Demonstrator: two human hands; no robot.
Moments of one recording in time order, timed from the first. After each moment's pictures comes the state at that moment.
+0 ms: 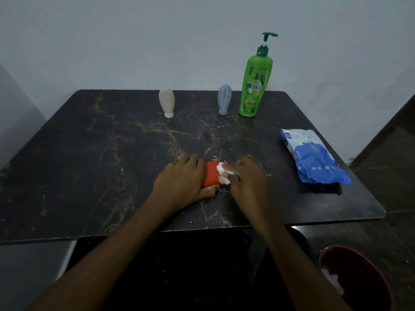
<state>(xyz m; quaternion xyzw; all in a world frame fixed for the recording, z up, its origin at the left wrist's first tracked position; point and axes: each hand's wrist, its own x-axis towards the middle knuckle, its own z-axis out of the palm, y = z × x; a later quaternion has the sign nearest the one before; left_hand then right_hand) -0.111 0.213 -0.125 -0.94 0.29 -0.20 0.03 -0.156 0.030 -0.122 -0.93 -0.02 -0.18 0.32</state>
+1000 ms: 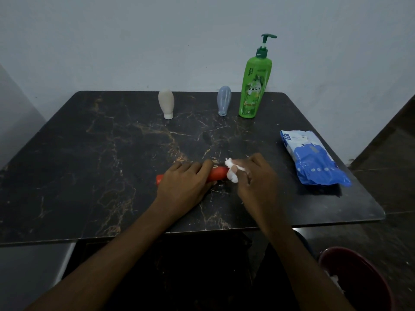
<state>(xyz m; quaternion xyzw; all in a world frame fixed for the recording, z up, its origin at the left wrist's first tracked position) -0.122 0.207 -0.132 -0.90 0.31 -0.31 -0.02 -0.168 0.020 -0.111 -0.91 -0.02 -0.24 0.33</state>
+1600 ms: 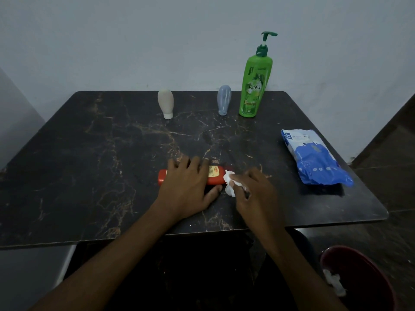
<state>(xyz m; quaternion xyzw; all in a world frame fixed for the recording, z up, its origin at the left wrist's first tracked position) -0.119 0.204 -0.135 -0.95 0.25 -0.19 0.04 -0.183 0.022 -0.135 -0.92 -0.01 -0.24 0.32</state>
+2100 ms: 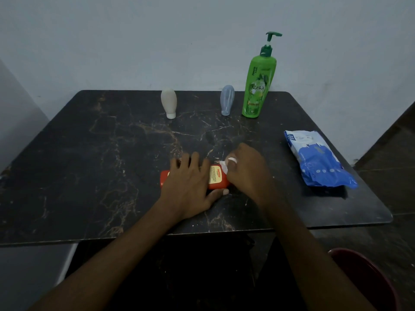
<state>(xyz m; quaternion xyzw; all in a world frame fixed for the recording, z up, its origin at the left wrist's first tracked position) -0.117 0.205 -0.133 -0.95 0.24 -0.17 0.02 -0.118 0.035 -0.085 -0.98 0.03 -0.05 0.20</state>
